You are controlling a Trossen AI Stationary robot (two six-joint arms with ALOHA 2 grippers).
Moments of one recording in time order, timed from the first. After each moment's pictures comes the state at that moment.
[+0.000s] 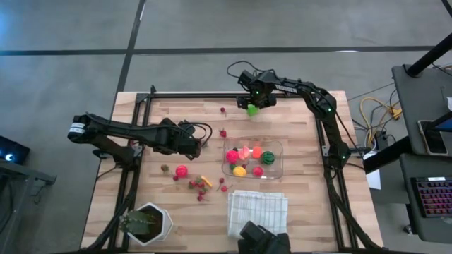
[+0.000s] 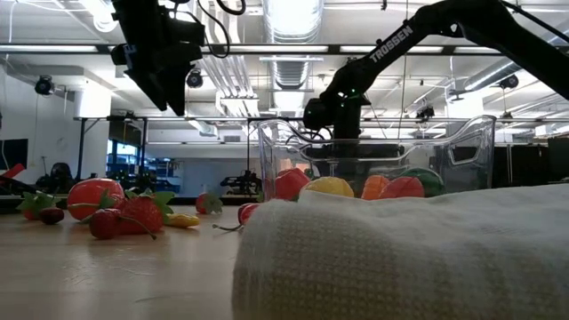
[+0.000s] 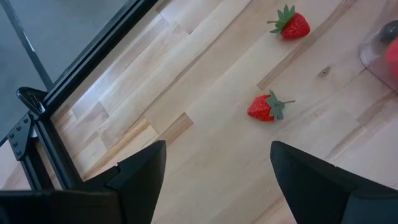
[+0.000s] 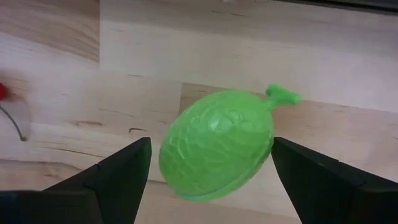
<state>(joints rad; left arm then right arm) -0.08 1.39 1.17 -1.17 -0.61 -0.83 -0.66 2.19 1.75 -0.98 -0.02 0.77</state>
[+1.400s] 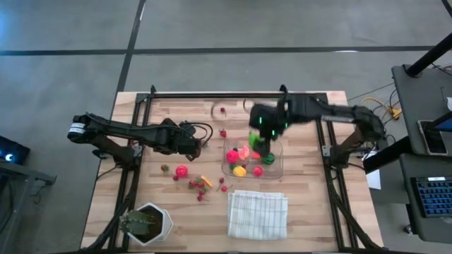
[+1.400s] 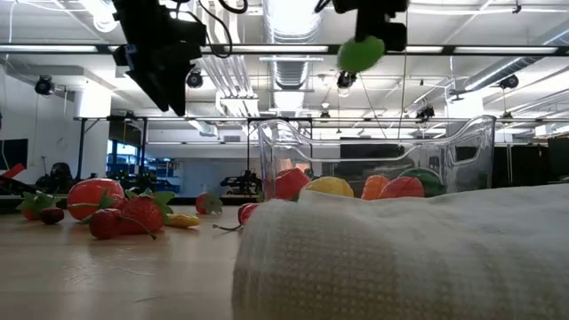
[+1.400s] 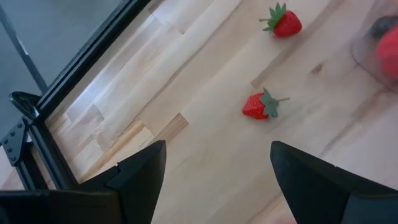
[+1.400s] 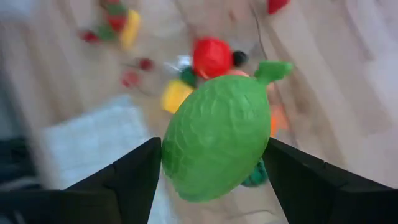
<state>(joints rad) -0.08 1.39 1.17 -1.15 -0.59 -0.79 -0.09 1.60 1.65 -1.22 -0.10 0.38</state>
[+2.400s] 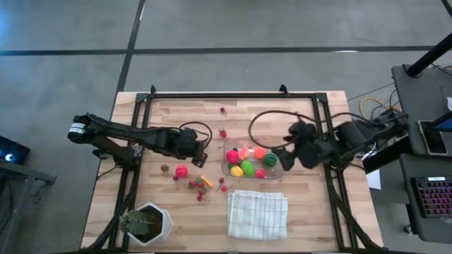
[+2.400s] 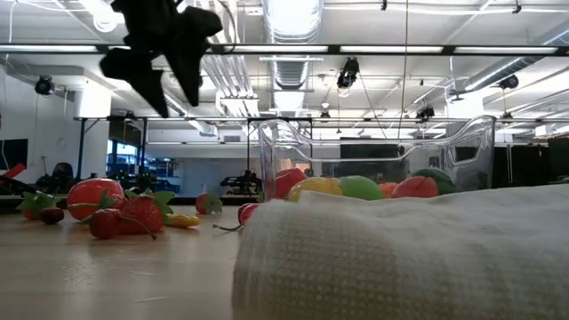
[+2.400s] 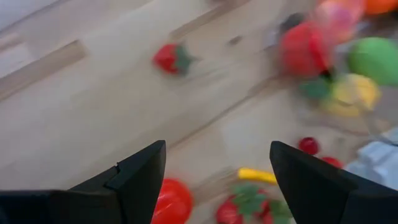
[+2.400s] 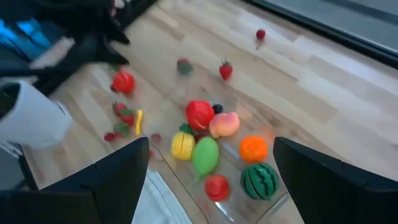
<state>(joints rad) -0.12 1.39 1.17 -1.00 -0.29 -1.13 0.42 1.28 1.52 -1.22 0.60 1.09</state>
